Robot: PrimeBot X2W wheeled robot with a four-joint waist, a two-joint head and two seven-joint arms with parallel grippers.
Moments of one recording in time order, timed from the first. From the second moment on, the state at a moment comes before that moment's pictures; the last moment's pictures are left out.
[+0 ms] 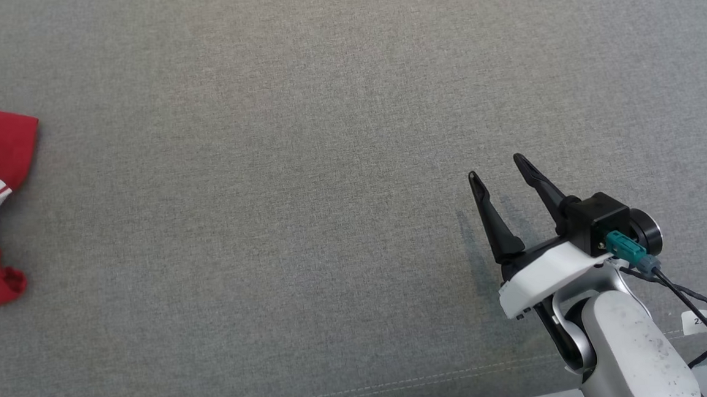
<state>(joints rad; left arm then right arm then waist) -0.96 0.52 -0.13 1.27 -0.32 -0.09 -0.19 -0.26 -0.05 0.17 0.15 0.10 0.13 -0.13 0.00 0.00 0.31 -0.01</state>
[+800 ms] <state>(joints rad) -1.17 0.47 -0.33 0.90 -0.24 -0.12 -0.24 -0.25 -0.05 0.19 0.26 0.20 0.13 -0.21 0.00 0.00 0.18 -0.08</state>
